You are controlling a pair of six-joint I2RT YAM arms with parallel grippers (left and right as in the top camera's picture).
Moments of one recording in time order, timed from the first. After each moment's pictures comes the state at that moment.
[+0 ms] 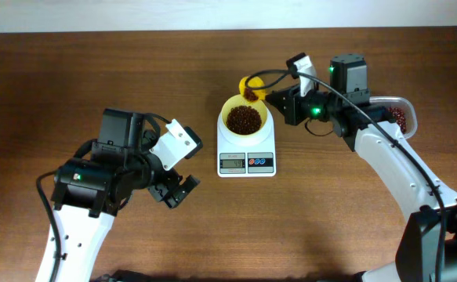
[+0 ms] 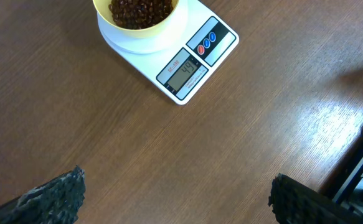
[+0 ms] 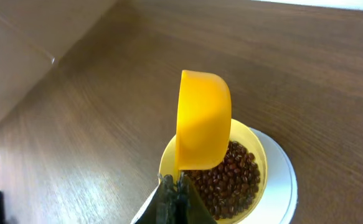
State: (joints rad) left arm -0.20 1.15 1.22 -1.15 0.34 0.58; right arm 0.19 1.67 1.20 -0.22 -0.75 -0.01
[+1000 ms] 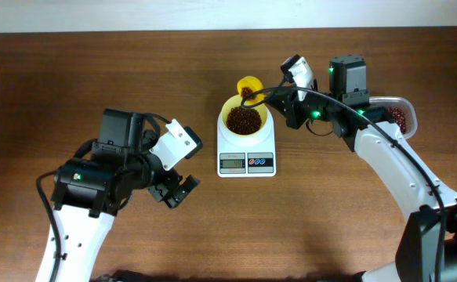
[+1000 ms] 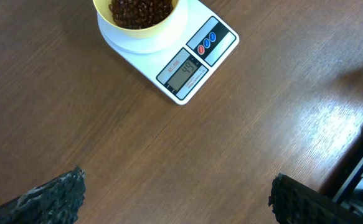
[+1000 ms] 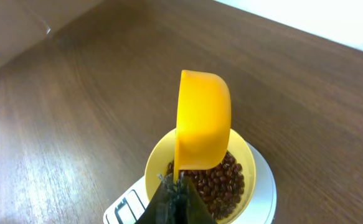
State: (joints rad) left arm -0.20 1.15 1.22 -1.15 0.34 0.58; right arm 0.19 1.67 1.19 -0.23 -0.76 -0.21
